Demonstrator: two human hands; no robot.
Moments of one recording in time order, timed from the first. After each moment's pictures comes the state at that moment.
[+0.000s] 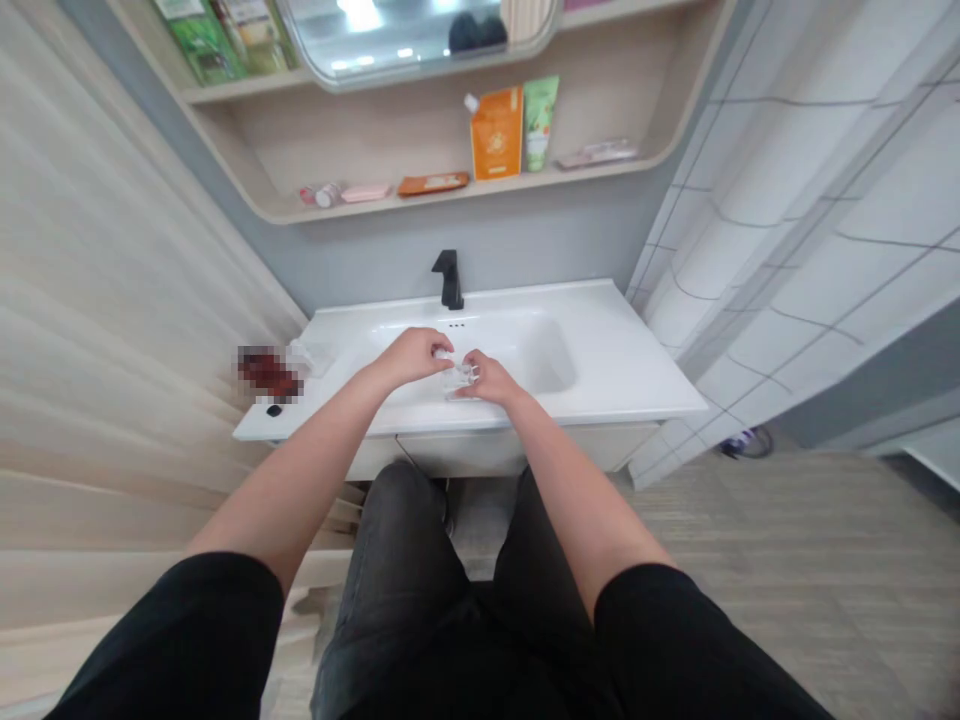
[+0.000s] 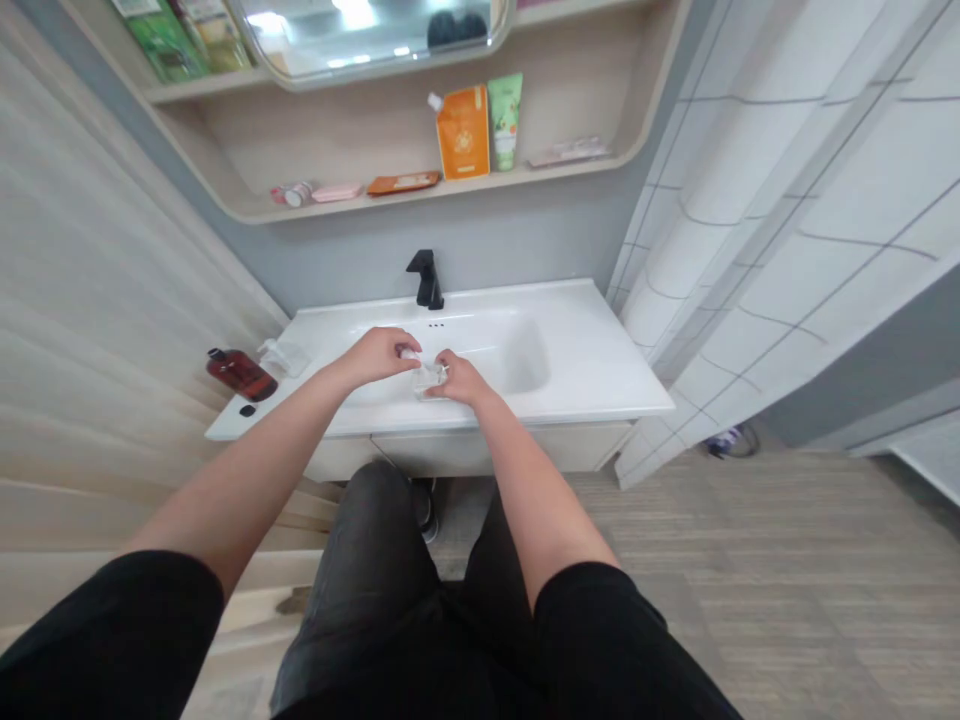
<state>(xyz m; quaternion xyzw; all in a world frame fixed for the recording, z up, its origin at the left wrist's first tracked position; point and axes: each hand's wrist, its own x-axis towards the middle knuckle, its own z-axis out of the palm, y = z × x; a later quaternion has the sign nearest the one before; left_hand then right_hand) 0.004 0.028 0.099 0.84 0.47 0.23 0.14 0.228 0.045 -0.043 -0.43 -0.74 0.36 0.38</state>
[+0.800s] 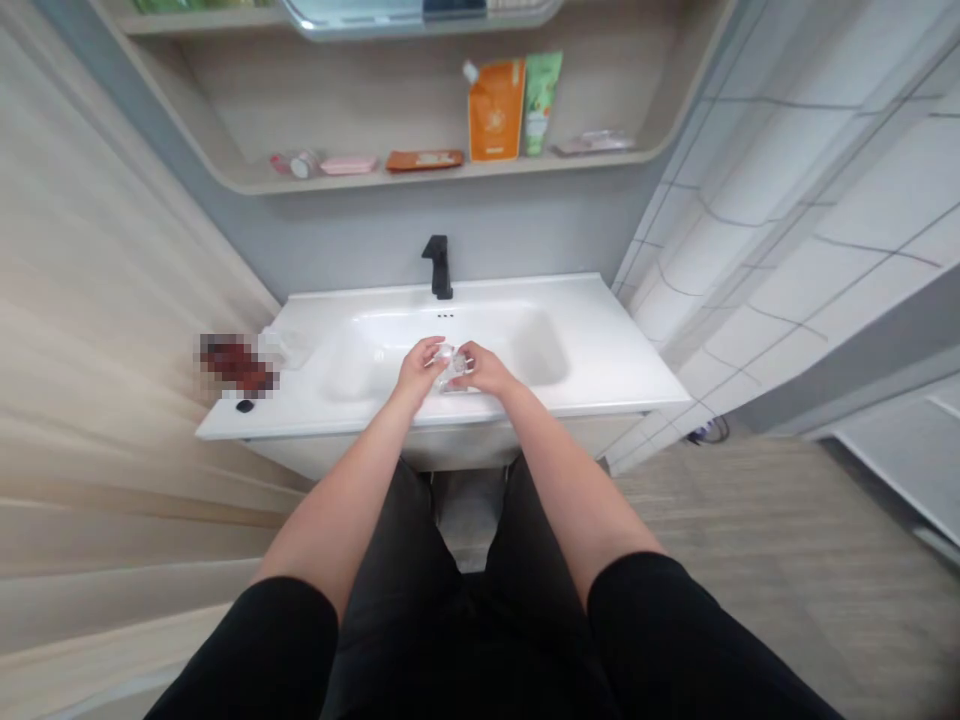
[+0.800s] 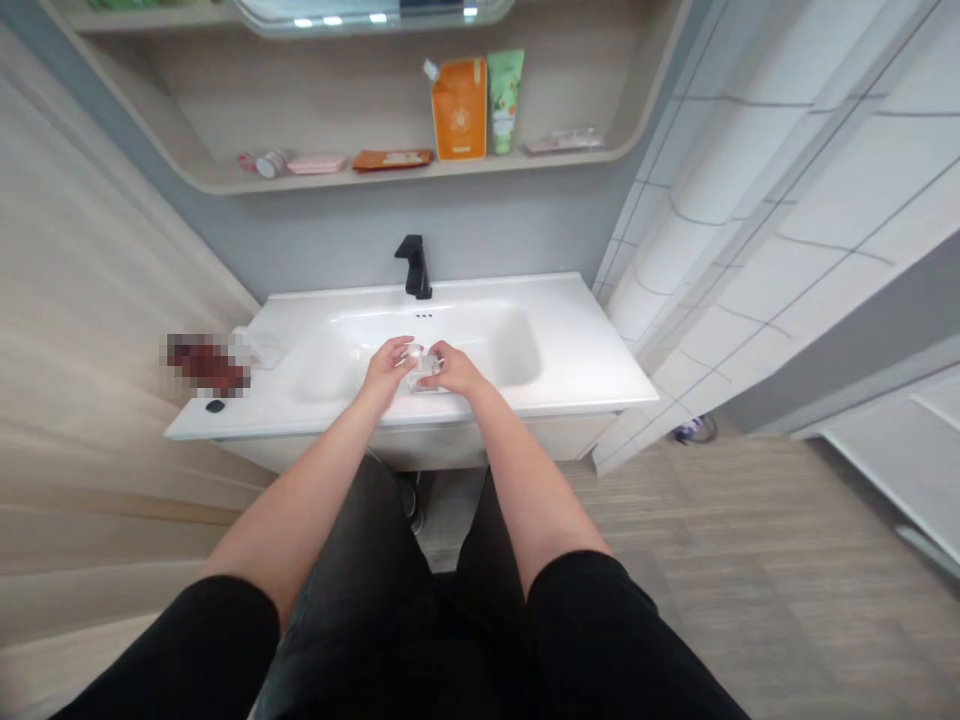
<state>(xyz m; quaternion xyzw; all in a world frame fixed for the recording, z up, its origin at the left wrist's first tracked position) 0.029 0.029 -0.032 0.59 0.41 0.56 0.42 0.233 0.049 -0.042 -0.44 -0.71 0.40 0.38</state>
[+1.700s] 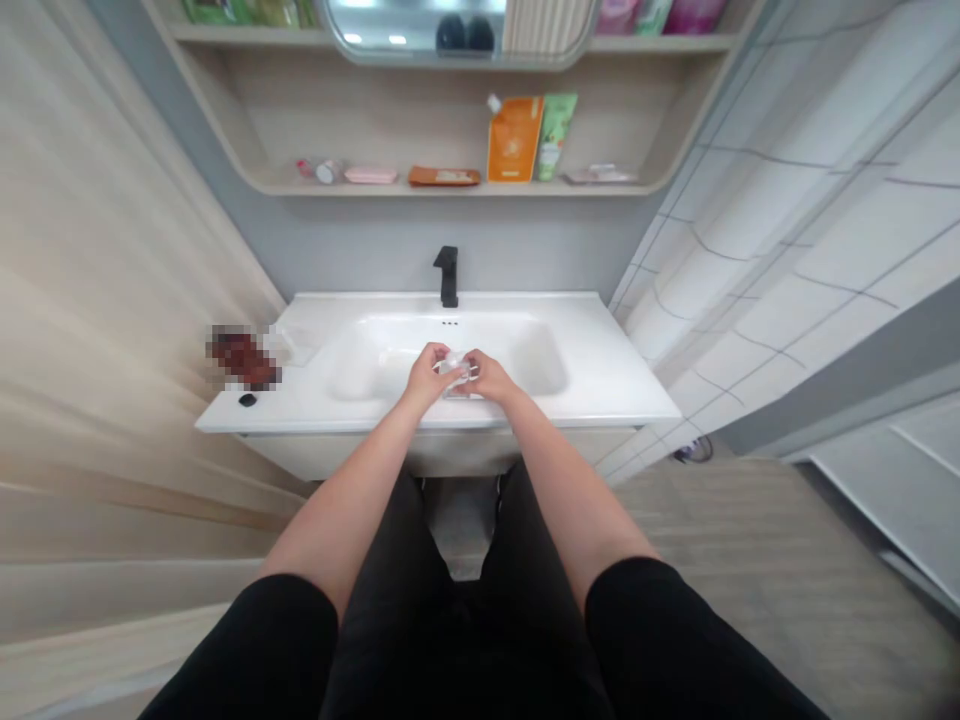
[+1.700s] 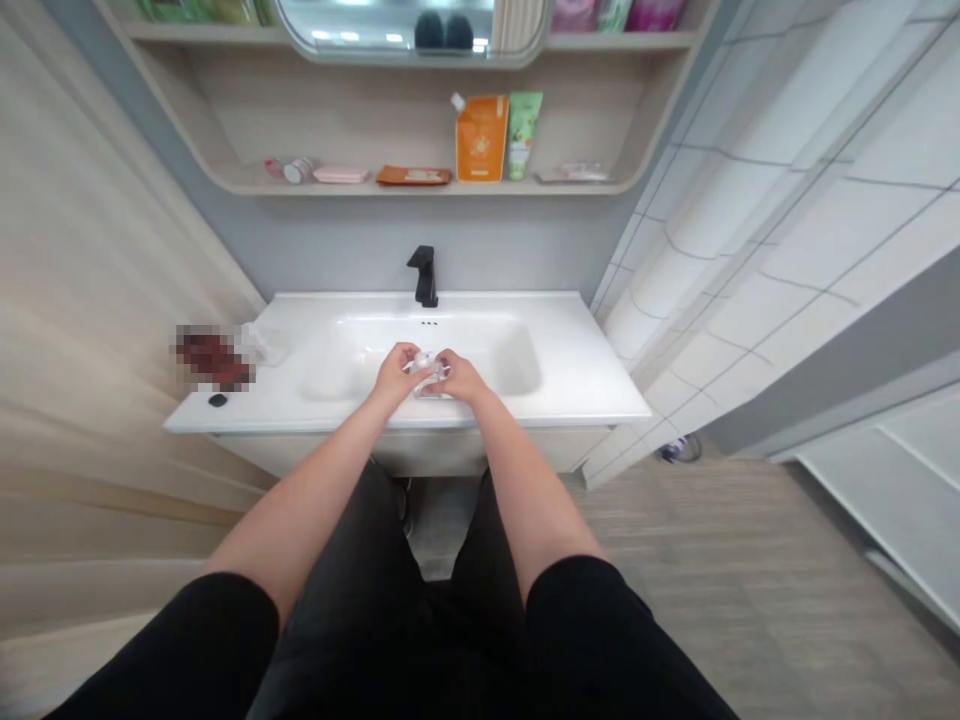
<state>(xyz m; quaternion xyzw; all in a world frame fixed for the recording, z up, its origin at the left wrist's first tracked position) 0.039 0.023 -0.027 0.60 0.45 0.55 0.35 0.233 0.048 -0.043 -0.44 -0.71 0.40 0.38</state>
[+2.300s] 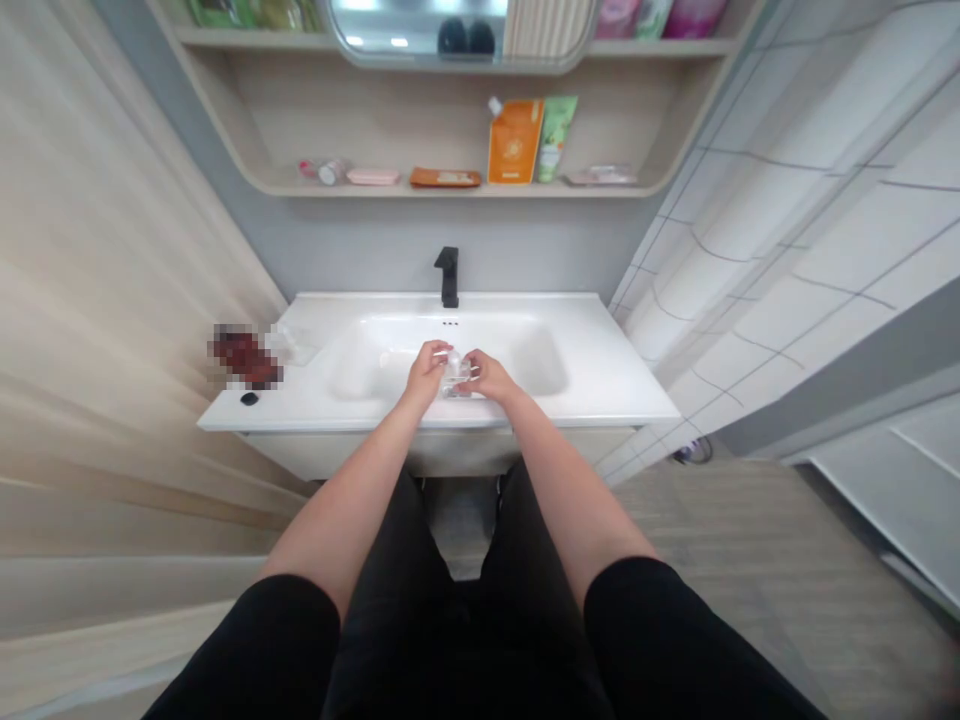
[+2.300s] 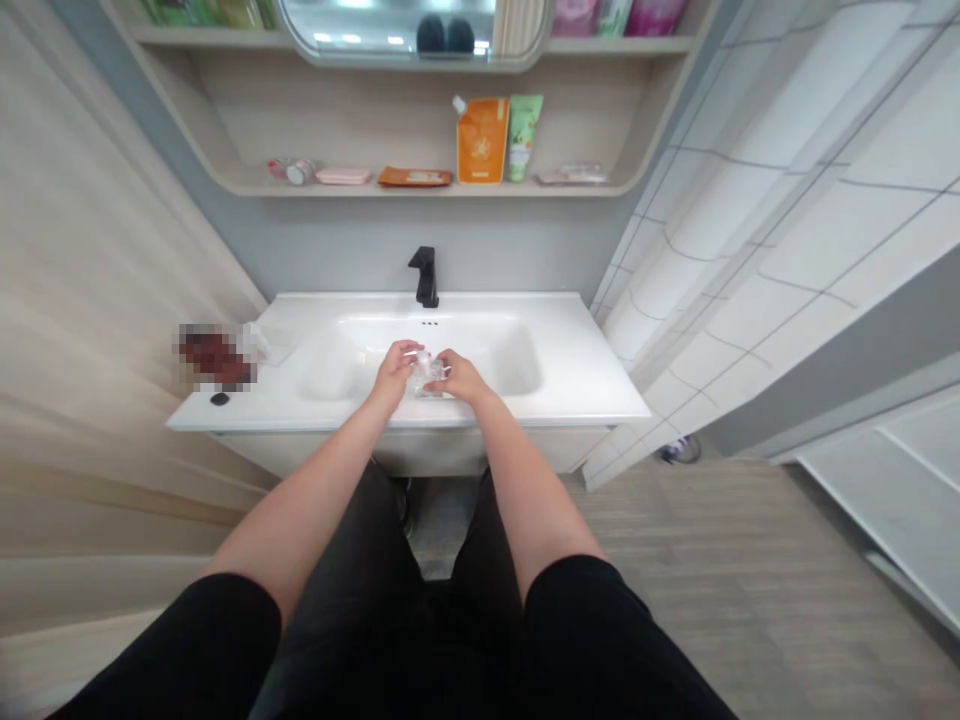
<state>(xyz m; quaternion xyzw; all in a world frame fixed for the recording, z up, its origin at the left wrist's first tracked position) 0.034 0.026 -0.033 0.58 0.38 0.59 0.41 0.234 0.050 -0.047 -0.43 -0.70 0.42 0.39</state>
